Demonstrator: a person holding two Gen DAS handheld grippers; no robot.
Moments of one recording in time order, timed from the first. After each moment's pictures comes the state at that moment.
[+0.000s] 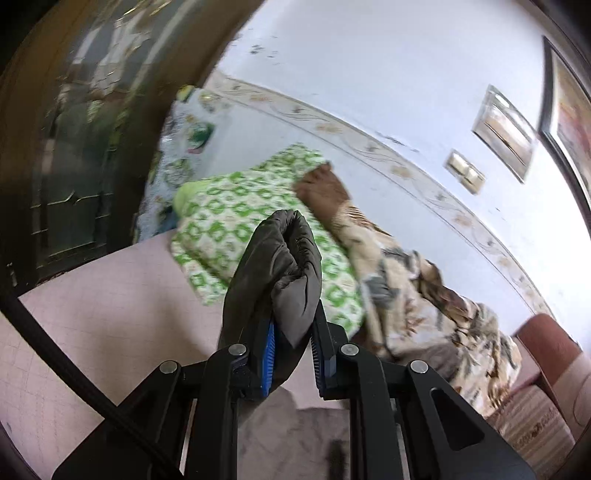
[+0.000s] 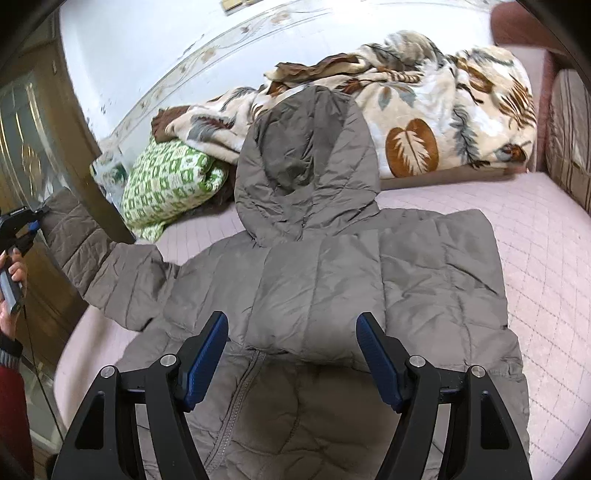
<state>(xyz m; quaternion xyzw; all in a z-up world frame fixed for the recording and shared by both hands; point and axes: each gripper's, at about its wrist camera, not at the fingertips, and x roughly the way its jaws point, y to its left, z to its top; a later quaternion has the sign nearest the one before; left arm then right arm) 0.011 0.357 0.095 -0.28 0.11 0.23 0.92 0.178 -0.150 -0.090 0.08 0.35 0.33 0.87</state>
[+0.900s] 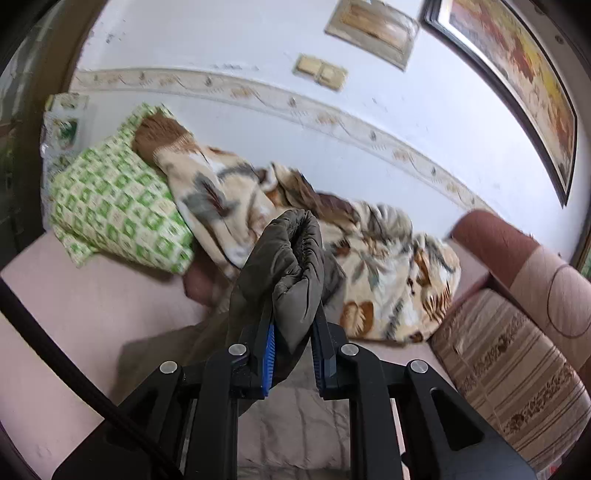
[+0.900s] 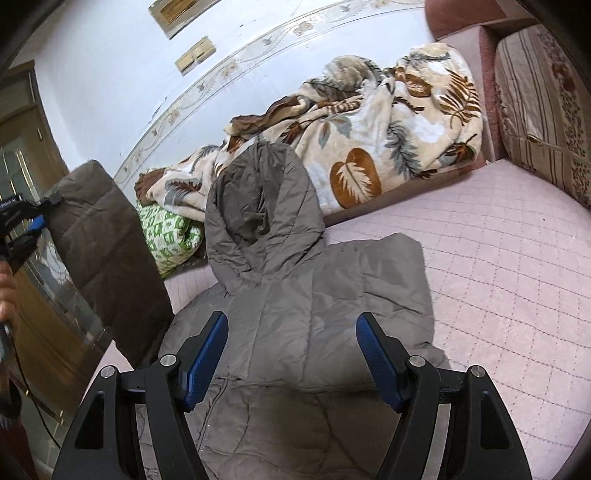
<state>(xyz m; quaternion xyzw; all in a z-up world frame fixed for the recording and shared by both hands) 0.126 0.077 0.110 -0.20 0.20 0.09 0.96 0.198 -0.250 -0.079 0.17 0.31 0.31 0.88</state>
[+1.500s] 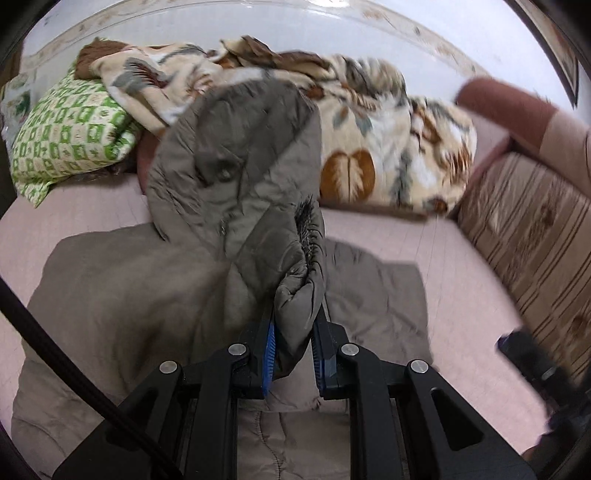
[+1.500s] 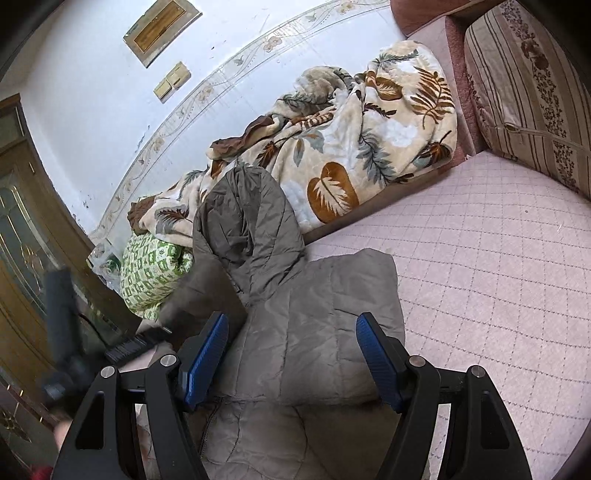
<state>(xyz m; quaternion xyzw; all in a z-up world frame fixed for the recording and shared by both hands) 0.201 -0.046 -0.064 -0.11 0.36 0.07 0.92 0.213 -0.286 -0.078 0.22 0.30 0.29 0.88</state>
